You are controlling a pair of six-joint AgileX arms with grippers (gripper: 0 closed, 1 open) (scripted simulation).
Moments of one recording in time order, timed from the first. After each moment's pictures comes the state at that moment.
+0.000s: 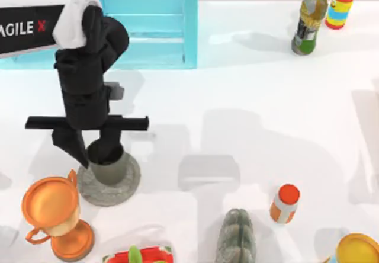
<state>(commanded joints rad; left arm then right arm) -0.36 2.10 1.49 -1.21 0.05 -0.34 0.00 0.00 0.00 0.00 0.00 0.00</state>
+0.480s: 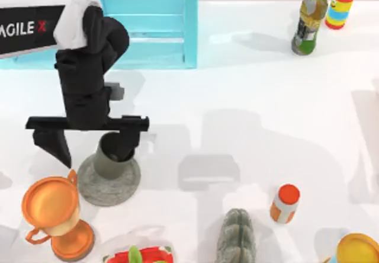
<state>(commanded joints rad) -0.36 2.10 1.49 -1.21 0.05 -0.34 0.00 0.00 0.00 0.00 0.00 0.00</state>
